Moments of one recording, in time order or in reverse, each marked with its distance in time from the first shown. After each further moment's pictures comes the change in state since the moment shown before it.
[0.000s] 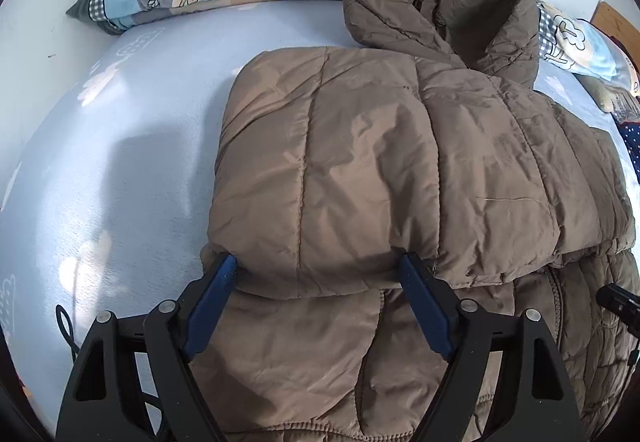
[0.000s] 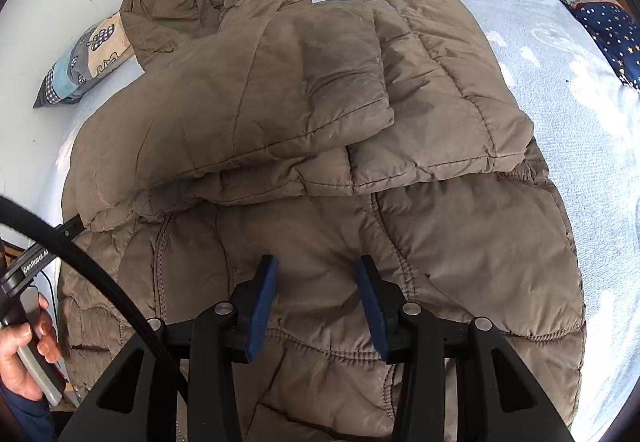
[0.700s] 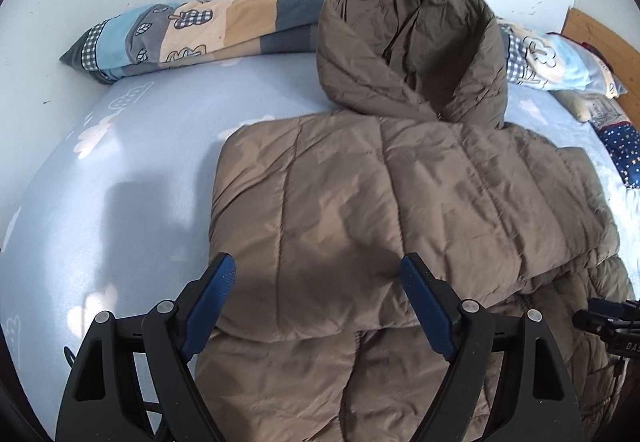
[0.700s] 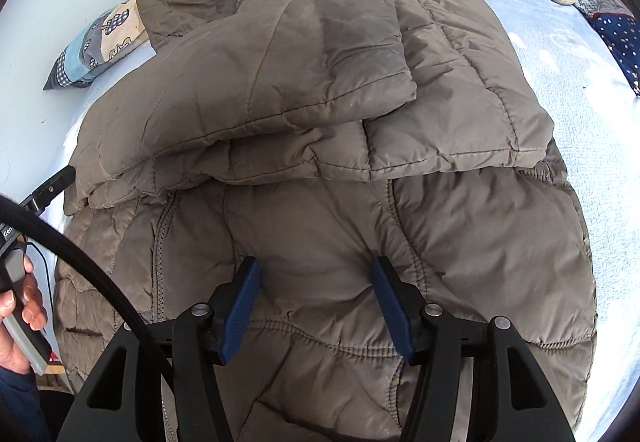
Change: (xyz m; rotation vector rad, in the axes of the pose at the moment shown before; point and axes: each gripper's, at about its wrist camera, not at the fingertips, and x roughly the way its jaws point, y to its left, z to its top) left arm -0.028 -0.008 0.016 0.068 -0.183 -0.042; right arm 0.008 0.007 -0.006 -0.046 0.012 0.038
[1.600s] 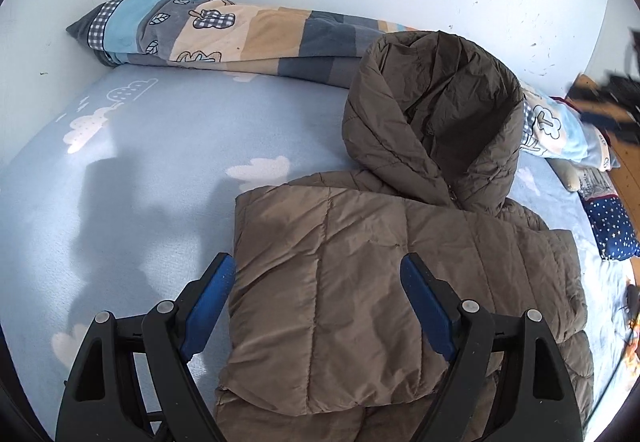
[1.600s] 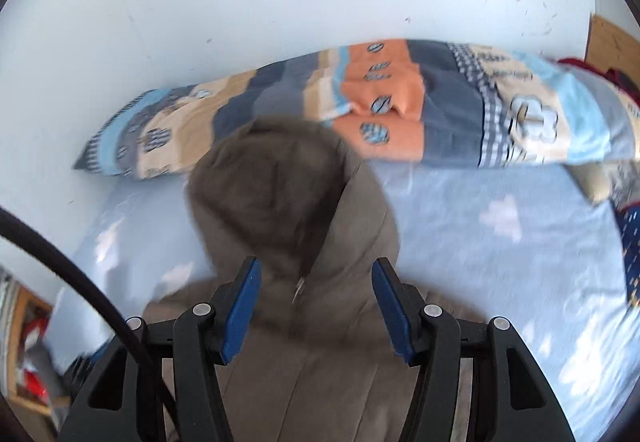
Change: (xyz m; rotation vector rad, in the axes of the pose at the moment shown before) left arm 0.007 0.051 0.047 -0.162 -0.038 -0.101; right arm -0.096 0.079 0.256 -0.138 -0.330 0.004
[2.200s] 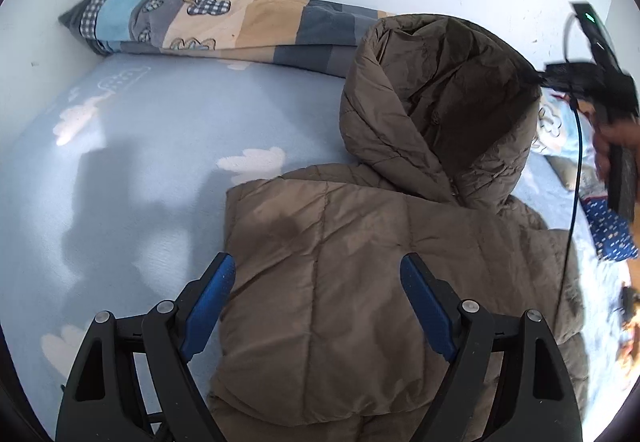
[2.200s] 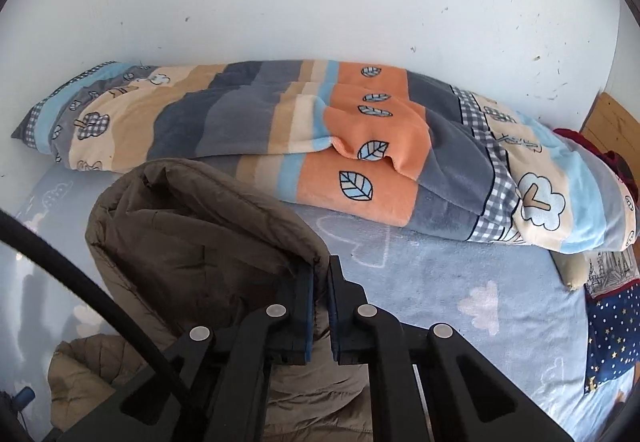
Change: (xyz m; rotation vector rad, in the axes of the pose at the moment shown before) left arm 0.014 0.002 0.005 -0.038 0.039 -0.047; right arm 0.087 0.024 0.050 -0.194 -0.058 -0.179
